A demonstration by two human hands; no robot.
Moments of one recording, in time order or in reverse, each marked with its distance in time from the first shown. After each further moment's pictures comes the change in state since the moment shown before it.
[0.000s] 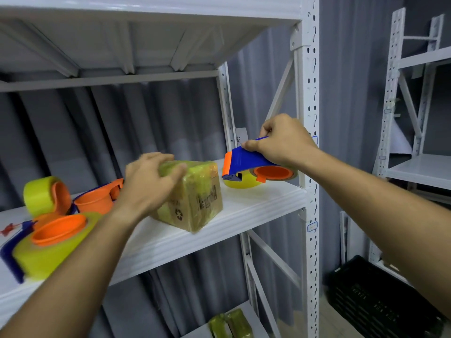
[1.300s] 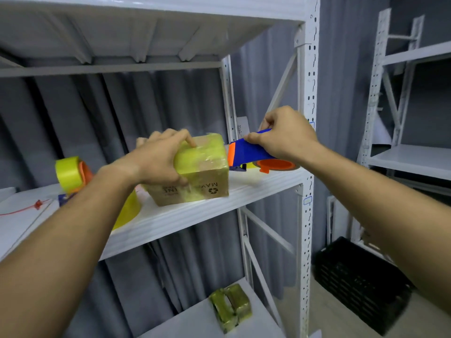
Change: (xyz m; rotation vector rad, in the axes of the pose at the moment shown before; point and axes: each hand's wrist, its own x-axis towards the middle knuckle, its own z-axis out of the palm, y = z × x) left_hand -0.012 -0.007 -0.069 0.379 -0.350 0.323; right_hand -0.070 -0.063 -0.013 -0.073 0.081 0.059
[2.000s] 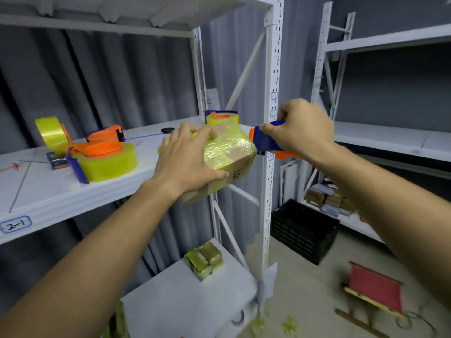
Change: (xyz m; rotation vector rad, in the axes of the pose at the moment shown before) left_hand -0.129 0.070 0.033 -0.242 0.233 0.084; right_hand -0.150 -0.046 -0.062 -0.345 0.097 0.181
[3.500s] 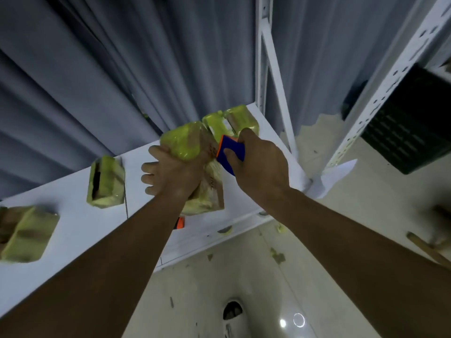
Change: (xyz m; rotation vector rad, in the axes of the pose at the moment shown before) left_hand -0.243 -0.158 0.581 -0.102 -0.091 -1.481; right_hand -0.296 0.158 0.598 0.376 -0.700 -0.077
